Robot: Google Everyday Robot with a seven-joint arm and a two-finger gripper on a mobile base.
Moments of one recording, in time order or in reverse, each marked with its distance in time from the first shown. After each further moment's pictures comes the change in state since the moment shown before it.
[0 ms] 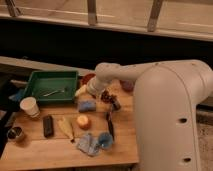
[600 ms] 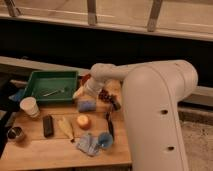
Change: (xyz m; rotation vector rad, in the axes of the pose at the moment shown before) arm -0.004 0.003 0.033 0.037 0.059 -0.043
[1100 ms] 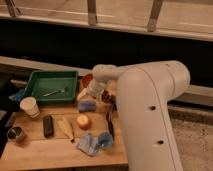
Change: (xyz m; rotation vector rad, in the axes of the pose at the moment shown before) arm -0.002 -0.035 0.013 0.056 0.037 0.044
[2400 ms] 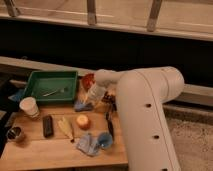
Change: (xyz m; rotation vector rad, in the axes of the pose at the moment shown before) arm 0.007 -0.008 0.034 -0.041 0.049 0.034
